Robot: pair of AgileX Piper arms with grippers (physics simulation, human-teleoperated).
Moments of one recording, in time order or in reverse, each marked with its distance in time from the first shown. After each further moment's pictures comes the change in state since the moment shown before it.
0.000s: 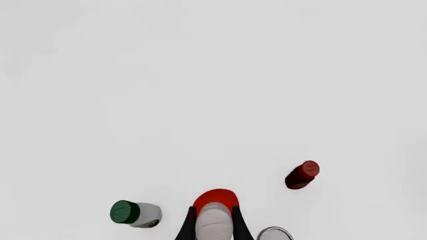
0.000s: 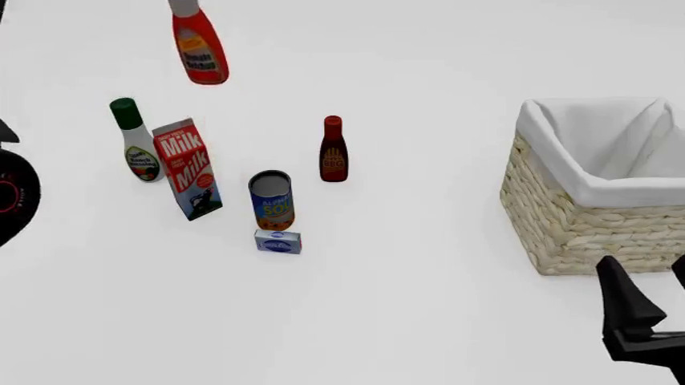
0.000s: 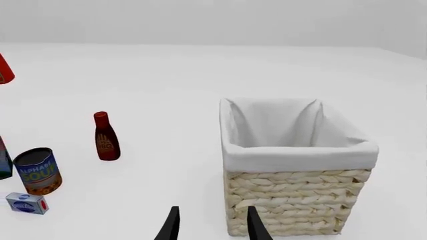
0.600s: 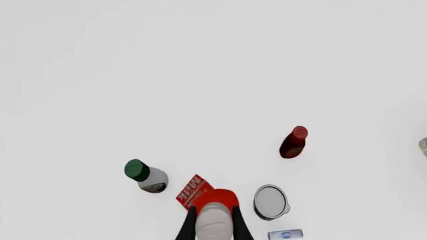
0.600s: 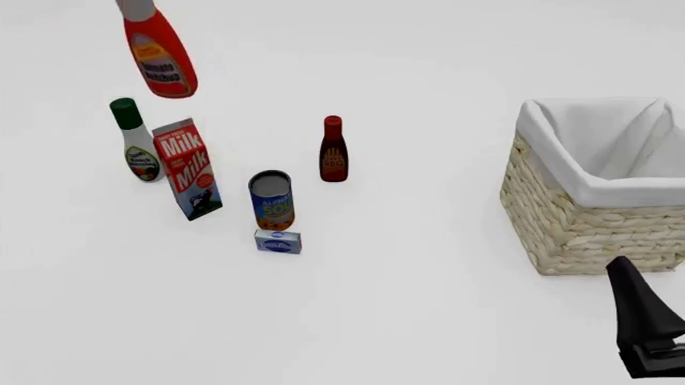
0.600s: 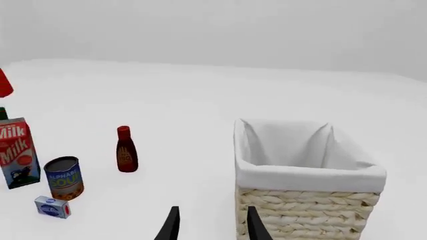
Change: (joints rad) left arm 0.006 -0.472 0.625 -0.170 0.014; right arm 0.075 -0.153 -0.054 0.125 -0.019
